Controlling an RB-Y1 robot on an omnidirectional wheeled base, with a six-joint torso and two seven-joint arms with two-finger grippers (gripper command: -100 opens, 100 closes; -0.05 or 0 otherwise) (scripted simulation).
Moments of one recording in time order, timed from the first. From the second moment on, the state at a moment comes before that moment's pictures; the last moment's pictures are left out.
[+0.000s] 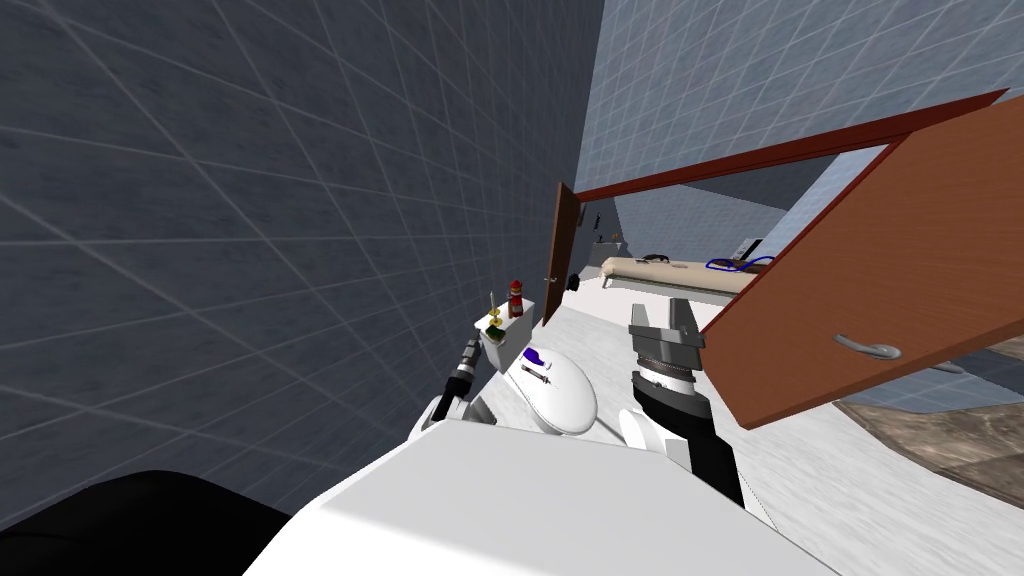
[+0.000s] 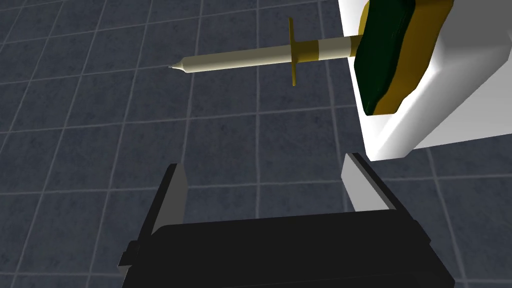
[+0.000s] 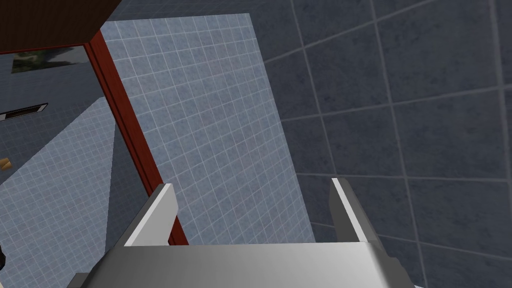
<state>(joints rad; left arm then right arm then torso) 0.30 0.13 -0.10 -1.62 0.01 -0.40 0.00 0.47 0.01 -0.04 -2.29 -0.05 -0.60 0.08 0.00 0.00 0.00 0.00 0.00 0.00</state>
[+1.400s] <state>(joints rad) 0.22 0.07 -0.14 -1.36 0.00 -0.41 0.01 0.47 0.01 -0.04 -2.29 -0.05 -0.60 0.08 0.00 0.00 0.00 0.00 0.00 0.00</state>
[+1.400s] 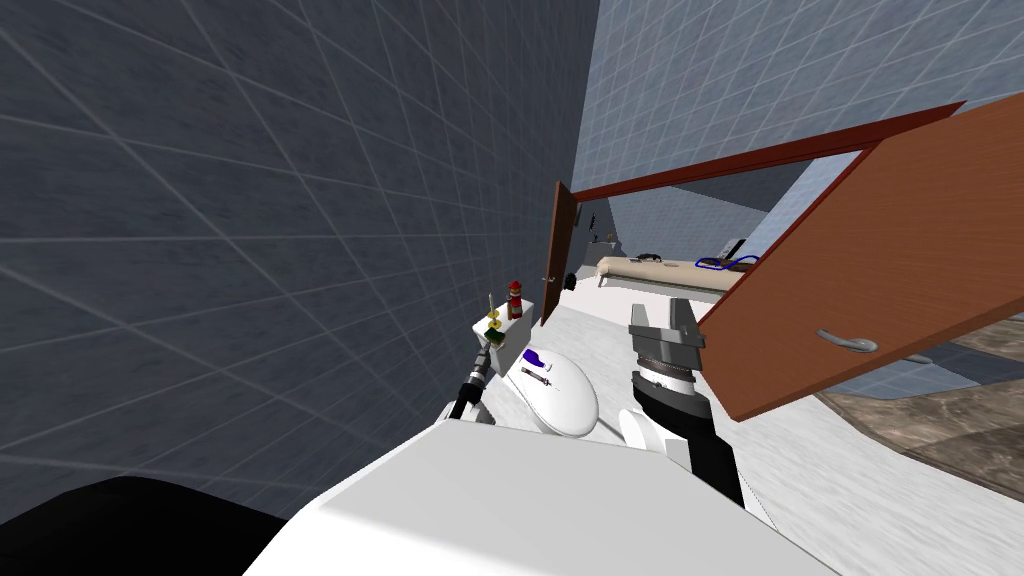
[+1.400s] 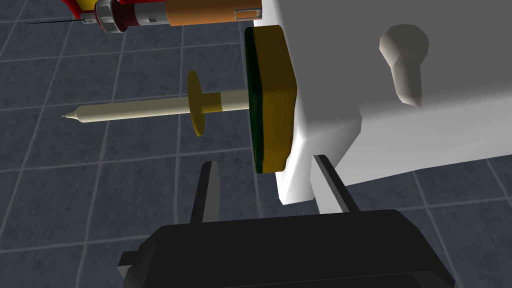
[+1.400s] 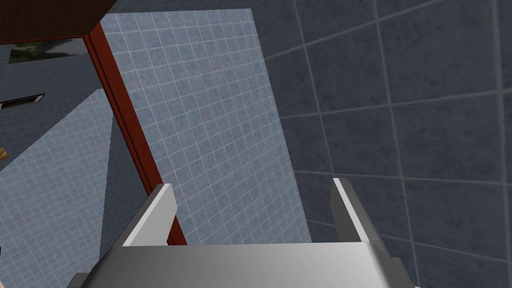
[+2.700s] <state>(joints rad) 0.18 0.09 -0.14 -1.32 0.01 -0.40 0.02 0.47 0.01 -0.04 -2.29 -0.05 -0.60 0.08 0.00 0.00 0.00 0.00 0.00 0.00</state>
